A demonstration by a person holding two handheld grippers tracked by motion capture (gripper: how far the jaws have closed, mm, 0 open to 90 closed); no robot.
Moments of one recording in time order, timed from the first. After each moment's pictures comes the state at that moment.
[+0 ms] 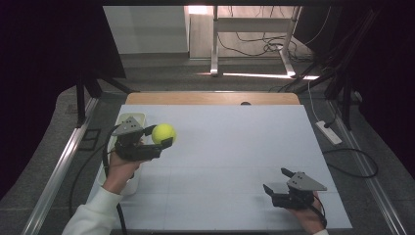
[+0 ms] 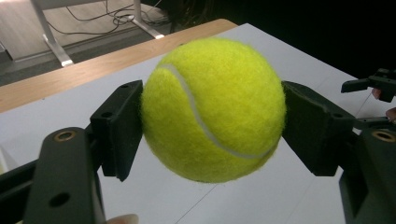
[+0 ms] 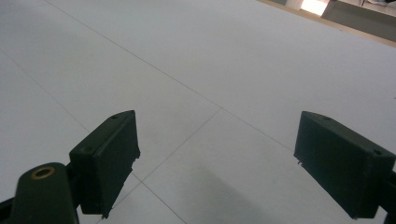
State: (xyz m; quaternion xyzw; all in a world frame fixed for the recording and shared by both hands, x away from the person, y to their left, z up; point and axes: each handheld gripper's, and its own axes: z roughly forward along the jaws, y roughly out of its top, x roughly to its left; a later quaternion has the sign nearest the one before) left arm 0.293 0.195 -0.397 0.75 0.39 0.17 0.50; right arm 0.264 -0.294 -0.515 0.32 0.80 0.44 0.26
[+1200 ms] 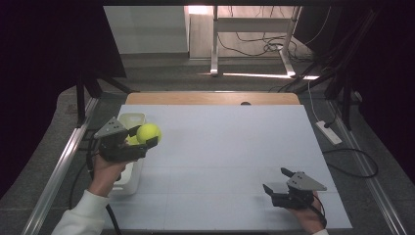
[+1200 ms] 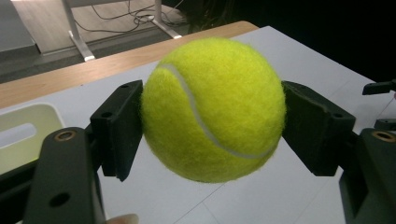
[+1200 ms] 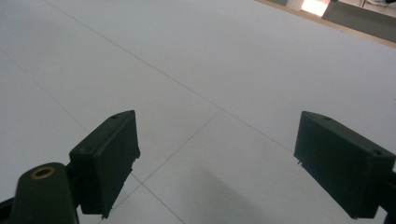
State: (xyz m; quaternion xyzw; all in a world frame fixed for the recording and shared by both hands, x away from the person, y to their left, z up) left arm 0.283 0.229 -0.399 0.74 0.43 0.18 0.49; right arm 0.265 -0.294 -0.515 0.31 0.80 0.44 0.26
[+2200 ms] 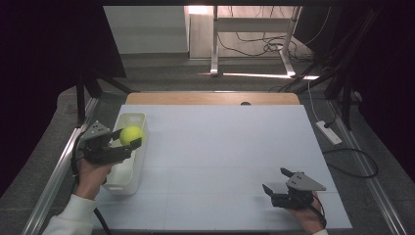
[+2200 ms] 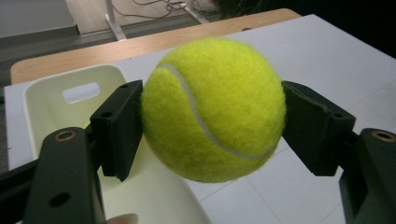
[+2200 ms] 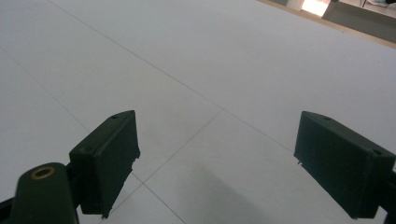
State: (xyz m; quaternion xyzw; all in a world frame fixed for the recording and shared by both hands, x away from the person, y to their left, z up) left arm 0.280 0.267 -0.414 0.72 0.48 0.21 0.46; right arm 0.264 -0.293 -0.515 0.31 0.80 0.44 0.26
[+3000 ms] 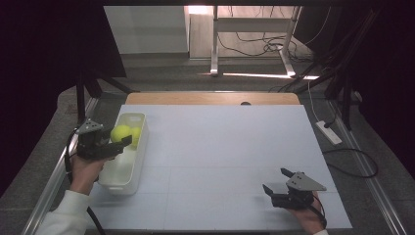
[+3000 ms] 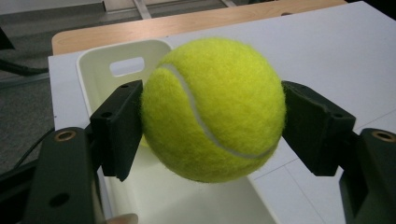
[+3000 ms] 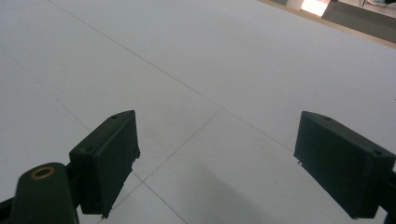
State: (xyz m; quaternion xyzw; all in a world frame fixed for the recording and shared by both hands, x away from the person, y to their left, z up) left arm 0.295 0.292 -0.425 0.71 0.53 0.21 0.42; right arm 0.263 -0.293 -0.515 0.31 0.80 0.44 0.27
